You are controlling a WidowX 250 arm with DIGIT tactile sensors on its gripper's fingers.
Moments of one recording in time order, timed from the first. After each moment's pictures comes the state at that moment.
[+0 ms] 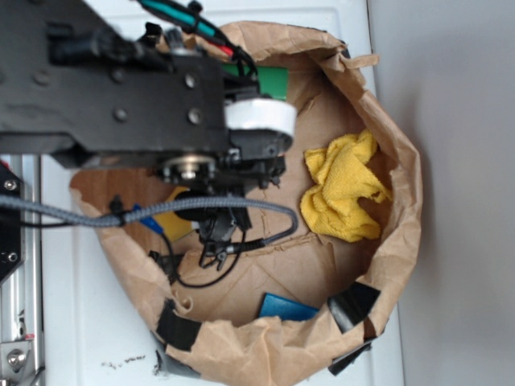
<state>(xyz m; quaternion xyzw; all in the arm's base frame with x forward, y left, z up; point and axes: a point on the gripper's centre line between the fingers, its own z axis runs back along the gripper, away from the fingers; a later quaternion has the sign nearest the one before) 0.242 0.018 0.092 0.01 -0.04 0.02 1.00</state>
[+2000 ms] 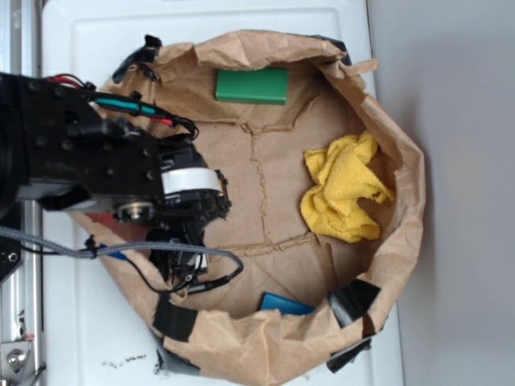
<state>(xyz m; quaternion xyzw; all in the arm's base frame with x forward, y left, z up) 0.216 -0.001 0.010 -0.03 -0.06 0.07 1.00</state>
